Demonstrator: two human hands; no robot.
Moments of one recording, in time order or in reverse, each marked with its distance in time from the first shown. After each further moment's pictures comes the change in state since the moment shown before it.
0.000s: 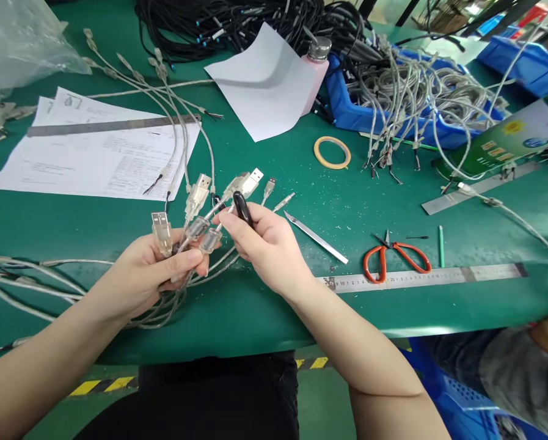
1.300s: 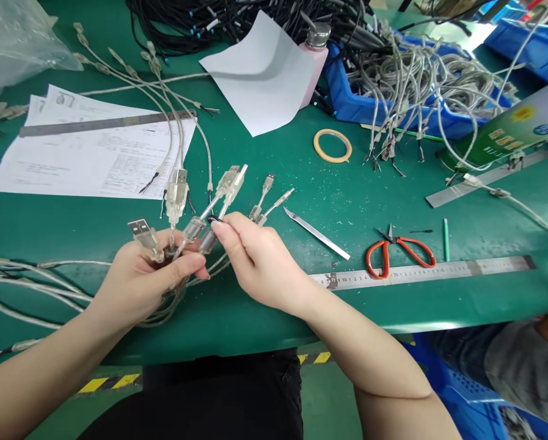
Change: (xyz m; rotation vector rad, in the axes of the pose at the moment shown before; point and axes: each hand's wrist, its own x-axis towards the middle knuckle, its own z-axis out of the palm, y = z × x) left_hand -0.004 0.001 0.012 0.222 0.257 0.103; right_hand -0.013 -0.010 0.002 -0.690 -0.131 -0.170
